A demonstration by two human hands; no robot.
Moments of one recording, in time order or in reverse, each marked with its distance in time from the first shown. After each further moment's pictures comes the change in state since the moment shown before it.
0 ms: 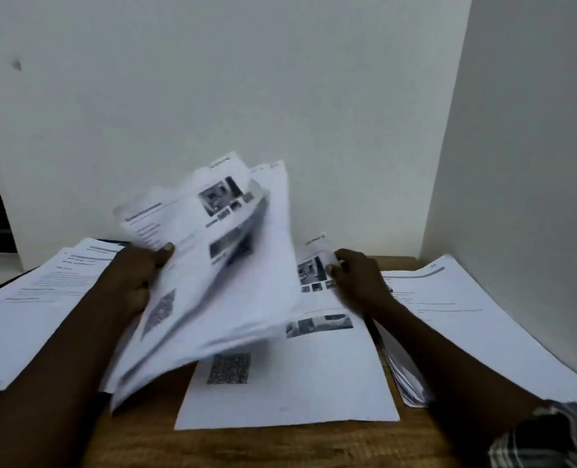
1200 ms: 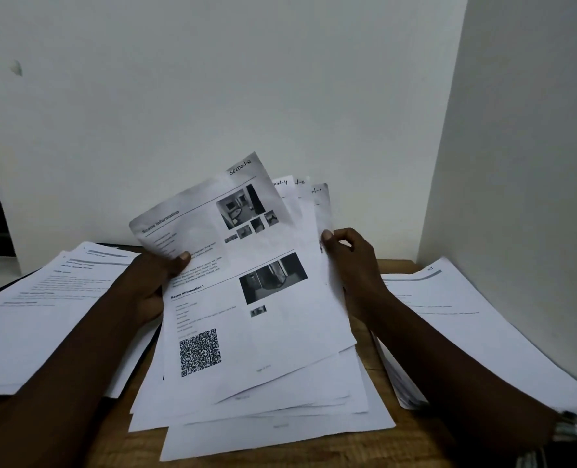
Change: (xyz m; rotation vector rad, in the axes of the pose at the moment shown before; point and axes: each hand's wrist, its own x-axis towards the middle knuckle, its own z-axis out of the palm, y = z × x) left_hand -0.035 0.007 0.032 -0.168 -0.193 -0.101; right_hand -0.010 -0.046 -0.006 0.687 0.156 0.145
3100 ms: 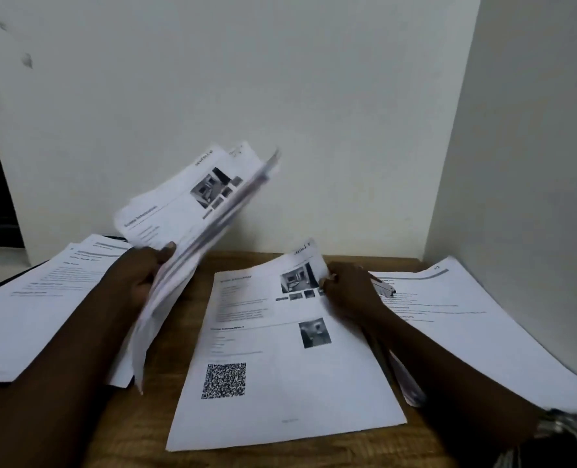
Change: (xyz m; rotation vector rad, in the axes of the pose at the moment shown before) left_hand 0.045 -0.004 -0.065 0.080 0.157 -0.056; right_hand 0.004 0.038 -0.004 -0.775 -0.250 -0.030
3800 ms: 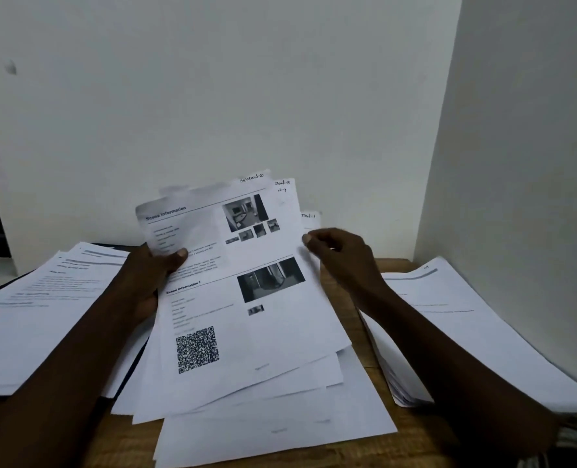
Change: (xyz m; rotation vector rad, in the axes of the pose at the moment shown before) left_hand -0.047 0.006 0.059 0.044 -0.051 0.186; right_hand -0.002 -0.024 -0.032 0.420 0.166 -0.119
